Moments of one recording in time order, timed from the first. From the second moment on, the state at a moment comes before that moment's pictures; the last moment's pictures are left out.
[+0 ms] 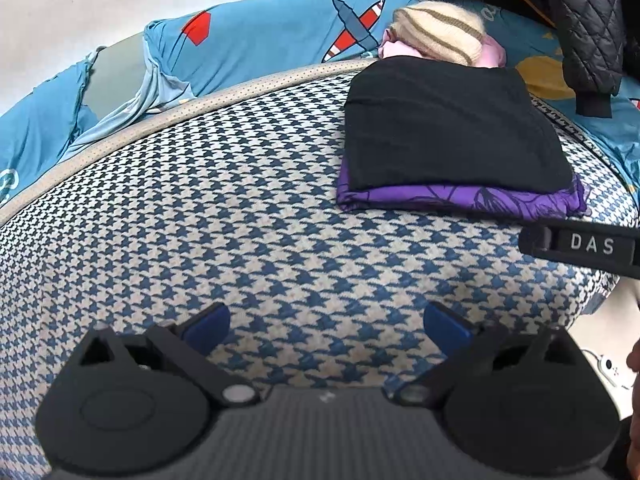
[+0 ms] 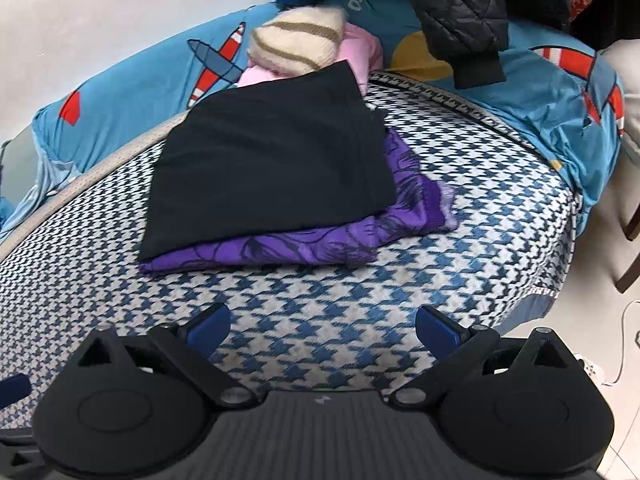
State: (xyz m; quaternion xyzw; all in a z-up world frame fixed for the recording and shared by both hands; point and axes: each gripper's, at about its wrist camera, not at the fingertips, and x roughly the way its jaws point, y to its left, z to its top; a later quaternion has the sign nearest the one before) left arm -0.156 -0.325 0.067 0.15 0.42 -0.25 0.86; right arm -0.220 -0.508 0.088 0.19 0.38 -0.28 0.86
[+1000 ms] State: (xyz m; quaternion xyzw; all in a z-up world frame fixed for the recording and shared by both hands) left arm -0.134 -0.211 0.078 0.06 0.44 -0.17 0.88; right arm -0.186 -0.404 0.085 0.14 0.40 -0.17 0.89
